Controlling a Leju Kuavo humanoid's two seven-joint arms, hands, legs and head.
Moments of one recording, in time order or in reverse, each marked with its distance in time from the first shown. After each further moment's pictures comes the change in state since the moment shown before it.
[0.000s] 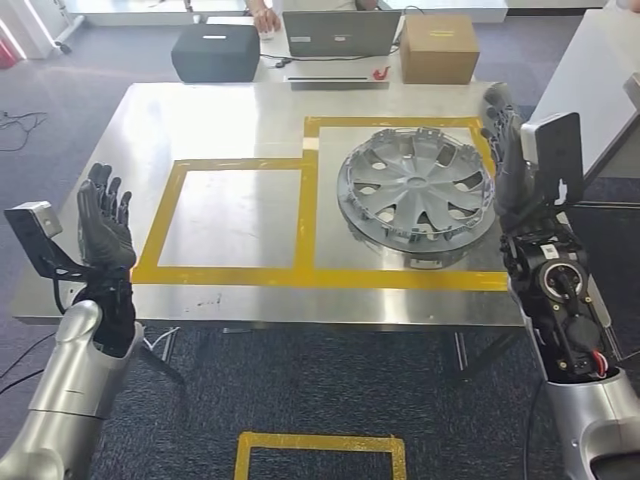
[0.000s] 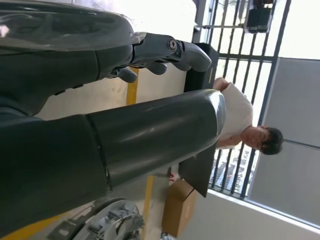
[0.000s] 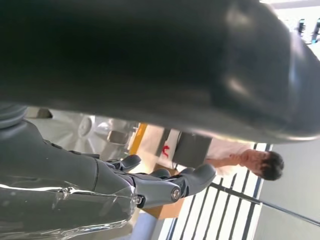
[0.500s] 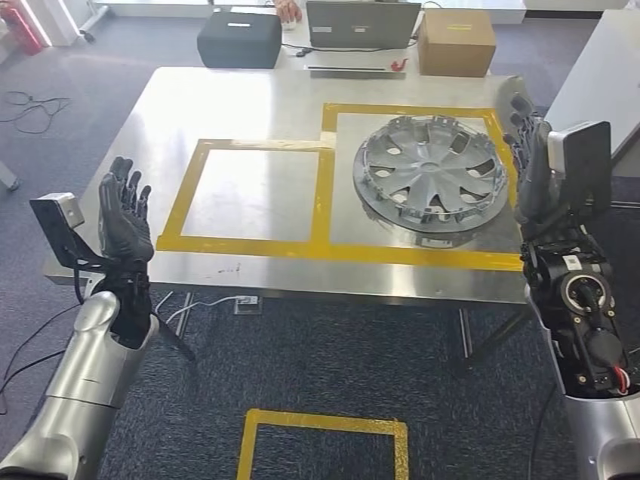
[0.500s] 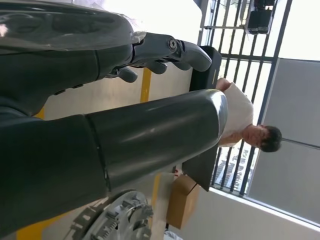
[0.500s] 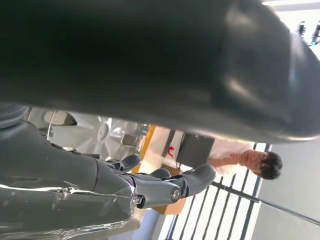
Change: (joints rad) left arm 0.001 -0.004 0.000 0.000 0.000 0.000 -0.001; right arm 0.003 -0.012 0.001 -0.006 -0.001 0.000 0.000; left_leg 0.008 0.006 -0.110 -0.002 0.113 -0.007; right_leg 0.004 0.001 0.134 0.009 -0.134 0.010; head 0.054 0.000
